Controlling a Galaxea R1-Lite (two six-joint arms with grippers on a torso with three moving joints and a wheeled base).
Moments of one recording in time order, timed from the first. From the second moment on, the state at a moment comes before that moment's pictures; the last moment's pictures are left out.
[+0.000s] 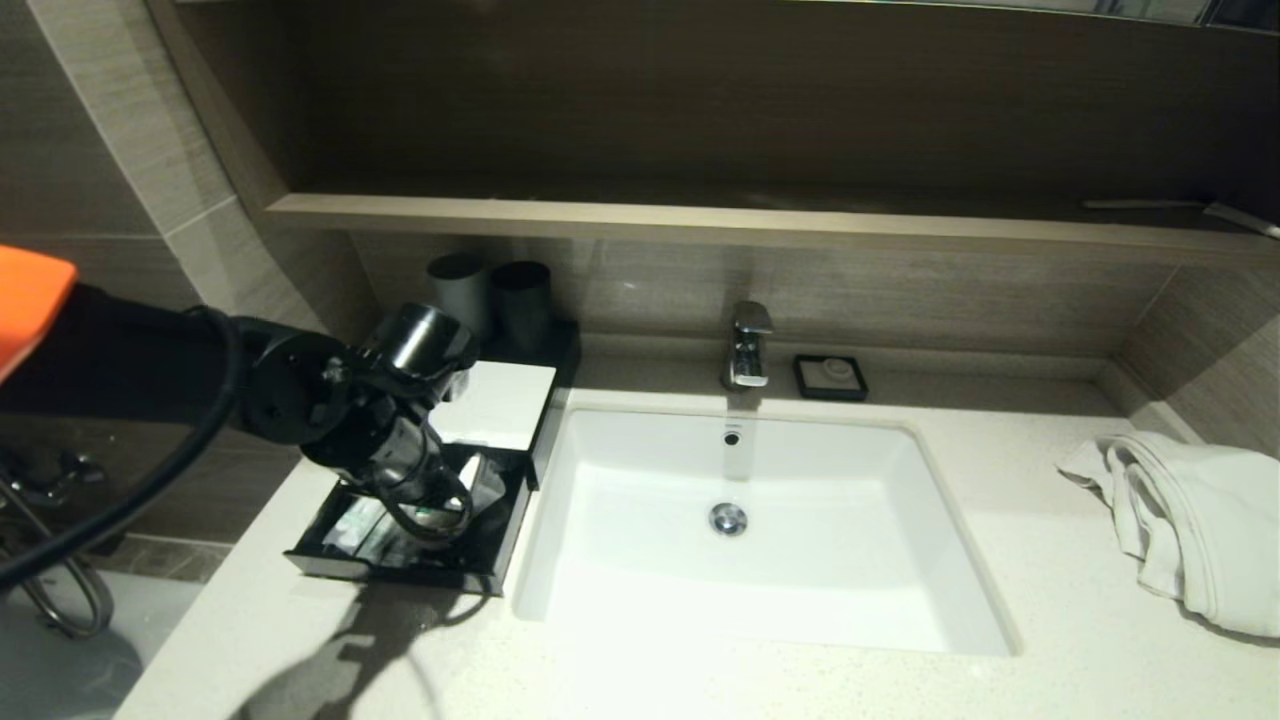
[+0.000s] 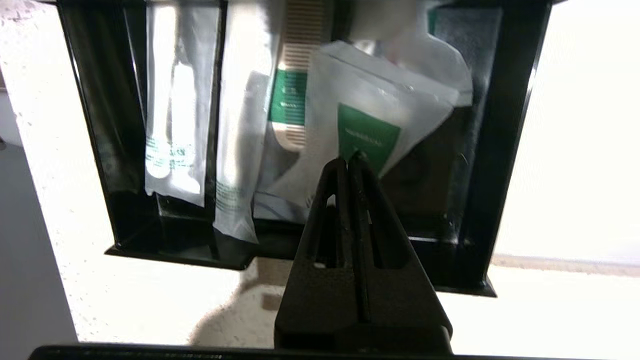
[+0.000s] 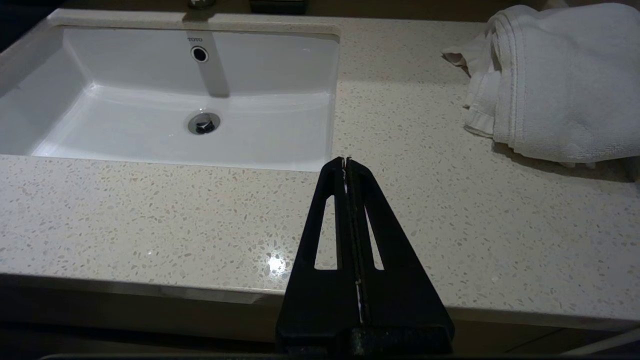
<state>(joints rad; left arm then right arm) -0.38 1.89 -1.27 0.38 0.25 -0.15 0.00 0.00 0.00 0.00 0.00 0.00</state>
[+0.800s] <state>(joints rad) -0.39 1.91 -1.24 0.38 0.23 -0.17 0.00 0.00 0.00 0.00 0.00 0.00</state>
